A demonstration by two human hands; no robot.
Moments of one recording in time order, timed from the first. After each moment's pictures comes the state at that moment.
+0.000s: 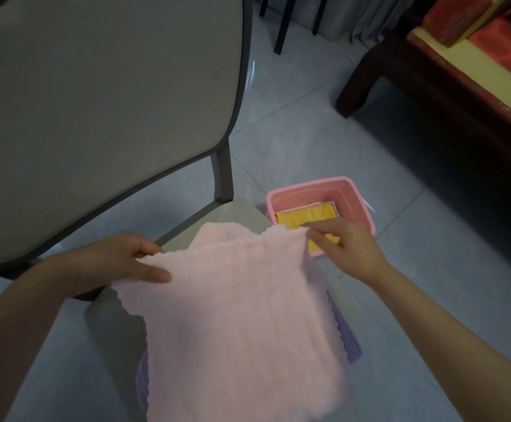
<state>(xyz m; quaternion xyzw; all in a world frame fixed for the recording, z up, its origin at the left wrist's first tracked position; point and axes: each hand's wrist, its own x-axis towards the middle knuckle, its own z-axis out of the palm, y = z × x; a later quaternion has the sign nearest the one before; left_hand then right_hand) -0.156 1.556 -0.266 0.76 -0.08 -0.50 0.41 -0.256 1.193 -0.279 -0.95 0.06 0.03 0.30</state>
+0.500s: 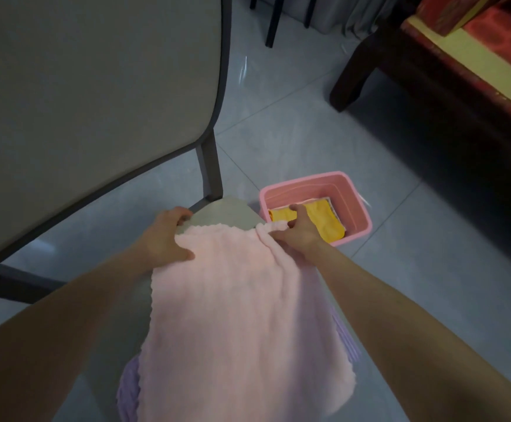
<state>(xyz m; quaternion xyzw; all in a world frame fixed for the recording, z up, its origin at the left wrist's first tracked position) -0.130 1.485 -0.365 0.89 -0.15 -0.30 0.31 -0.204 1.215 -0.368 -0.80 0.34 0.15 0.47</state>
